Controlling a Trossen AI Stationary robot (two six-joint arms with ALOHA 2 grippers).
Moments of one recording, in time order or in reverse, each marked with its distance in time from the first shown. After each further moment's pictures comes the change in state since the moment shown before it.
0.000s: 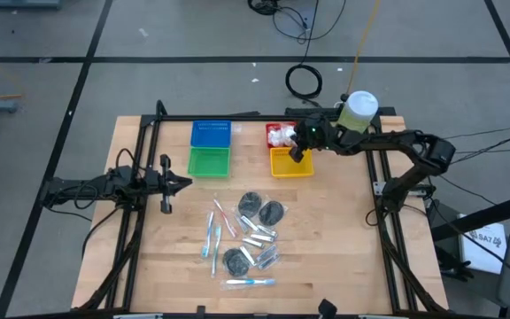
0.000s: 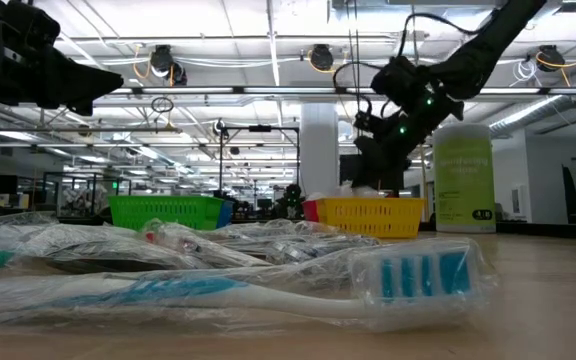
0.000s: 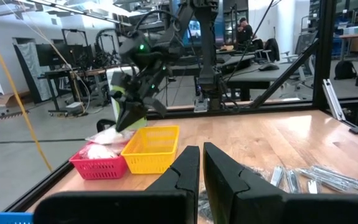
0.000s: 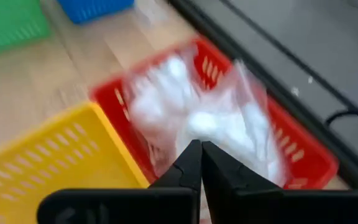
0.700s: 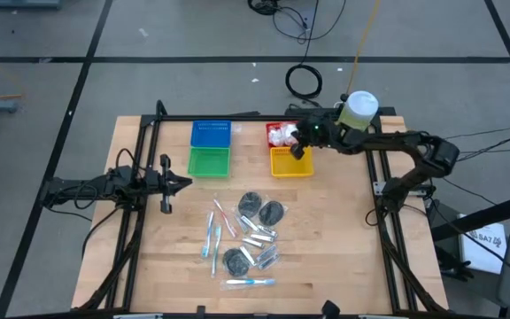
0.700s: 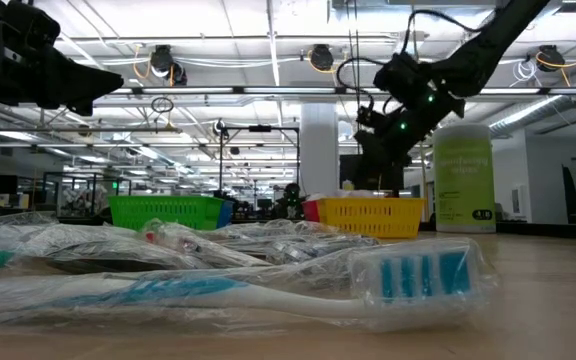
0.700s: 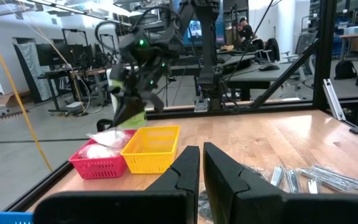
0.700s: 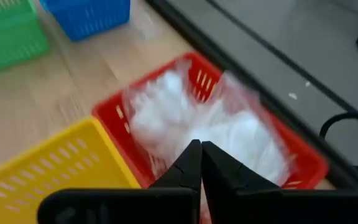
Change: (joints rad) left arm 0.000 0.000 0.000 0.000 -0.001 0.000; right arm -0.008 -0.047 0.000 0.012 -0.002 0.016
